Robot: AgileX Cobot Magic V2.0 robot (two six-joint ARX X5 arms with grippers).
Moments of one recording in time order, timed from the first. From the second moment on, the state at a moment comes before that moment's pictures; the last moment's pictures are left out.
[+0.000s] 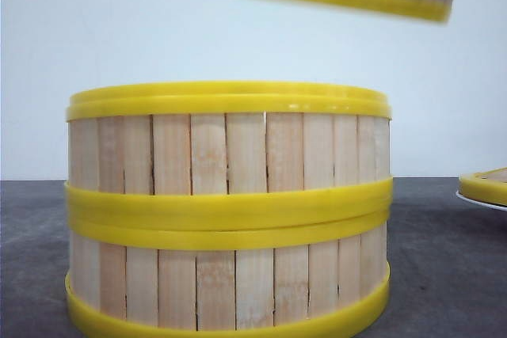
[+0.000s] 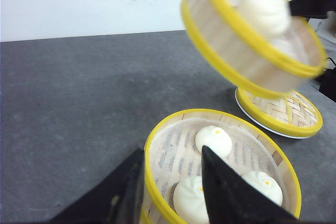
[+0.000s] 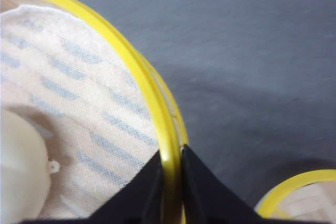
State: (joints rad) left arm -0.56 0.42 0.83 -0.65 0.08 -0.17; right arm 0.18 1.21 1.34 -0.72 -0.32 0.14
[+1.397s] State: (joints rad) left arm -0.56 0.42 0.83 -0.67 0.08 -0.17; right arm 0.60 1.41 1.34 -0.81 -0.17 0.05
